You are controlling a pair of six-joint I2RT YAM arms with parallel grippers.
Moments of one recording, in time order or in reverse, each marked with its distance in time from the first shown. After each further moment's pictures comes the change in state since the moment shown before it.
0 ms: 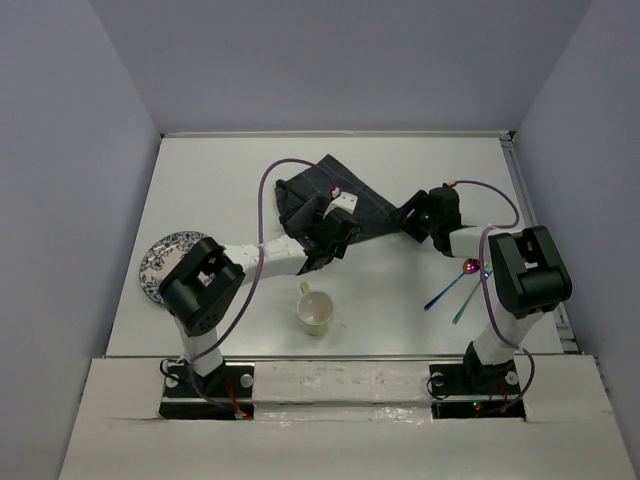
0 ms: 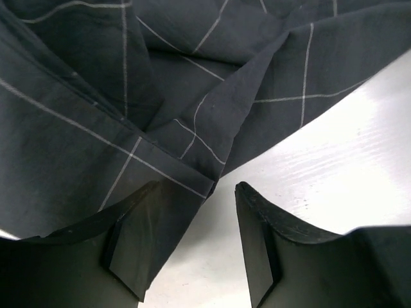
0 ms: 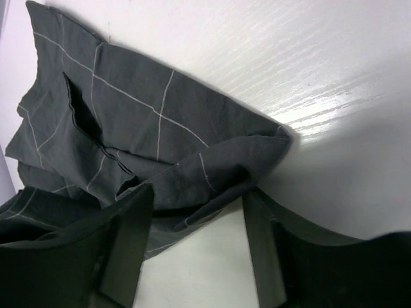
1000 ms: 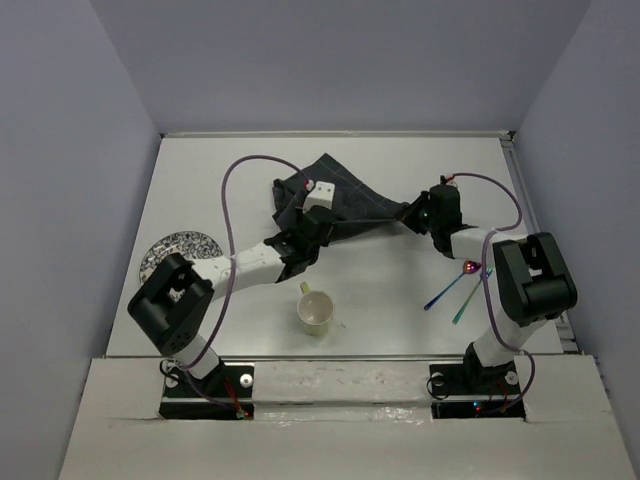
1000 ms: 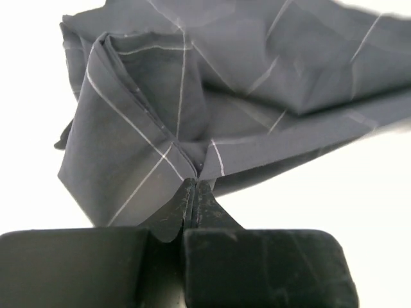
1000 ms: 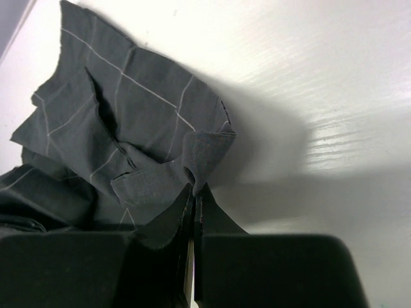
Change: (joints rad) left arm 0.030 -0.143 -0.120 0.120 -0.132 -0.009; right arm 0.012 -0.045 -0.005 0.027 0.034 -0.123
